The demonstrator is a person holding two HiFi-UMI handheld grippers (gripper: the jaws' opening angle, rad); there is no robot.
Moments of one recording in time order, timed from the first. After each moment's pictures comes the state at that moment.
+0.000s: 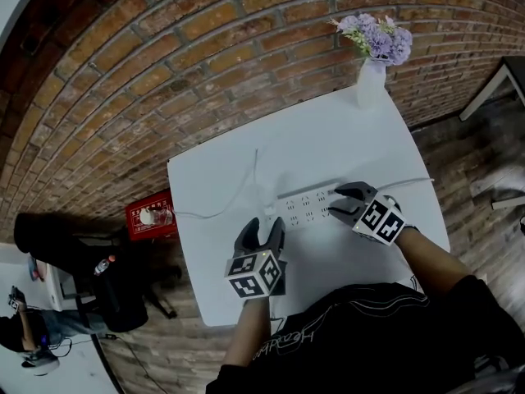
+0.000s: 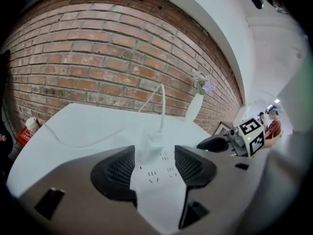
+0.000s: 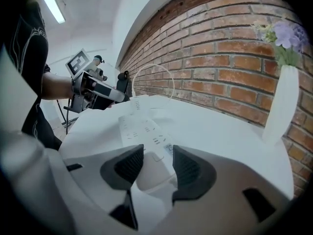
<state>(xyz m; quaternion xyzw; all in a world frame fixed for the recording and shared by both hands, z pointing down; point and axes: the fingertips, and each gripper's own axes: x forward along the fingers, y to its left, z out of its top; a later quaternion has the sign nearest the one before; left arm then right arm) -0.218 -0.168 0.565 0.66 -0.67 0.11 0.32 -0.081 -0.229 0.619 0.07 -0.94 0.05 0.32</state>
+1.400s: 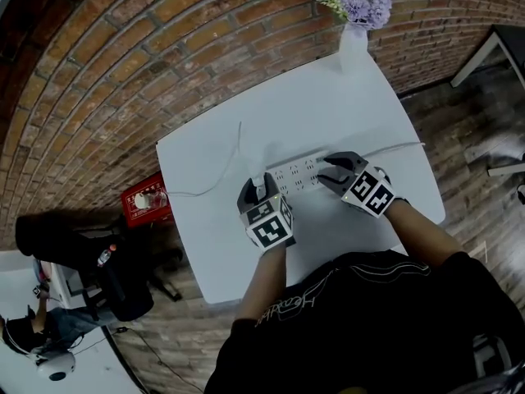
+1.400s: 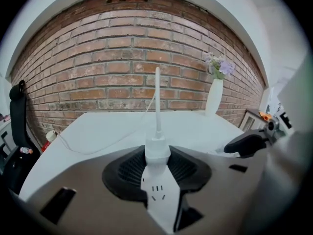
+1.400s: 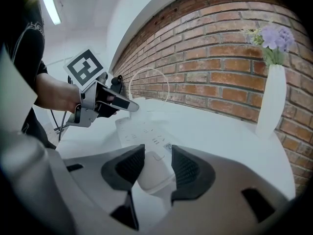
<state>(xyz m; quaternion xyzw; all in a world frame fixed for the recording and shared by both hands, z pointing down) -0.224 -0.201 0.587 0.57 -0.75 0.18 0.28 -0.079 -0.227 0.618 0.11 -0.95 0.06 0.30</state>
